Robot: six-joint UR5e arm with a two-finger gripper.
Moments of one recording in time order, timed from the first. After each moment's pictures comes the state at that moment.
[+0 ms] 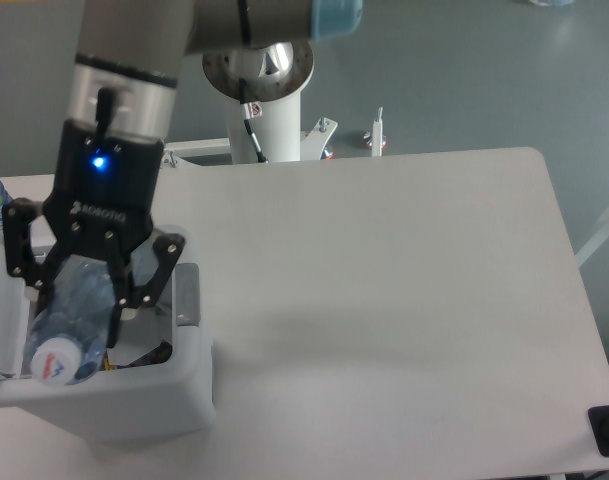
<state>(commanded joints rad) 2.12 -1.87 -1.31 -0.79 1.18 0.07</state>
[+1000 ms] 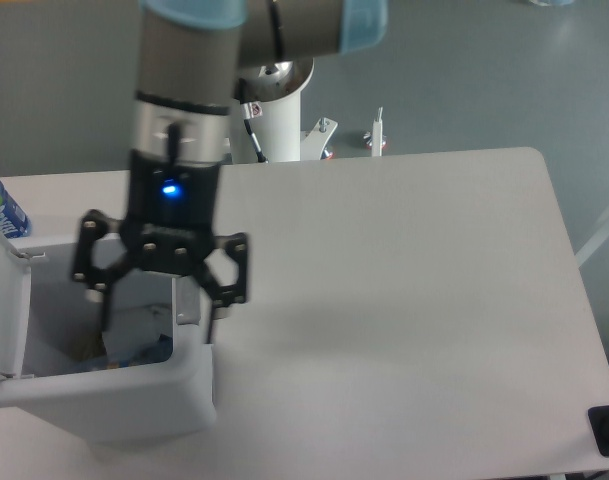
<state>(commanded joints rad) 2.31 -1.84 -1.32 -0.79 1.24 0.20</state>
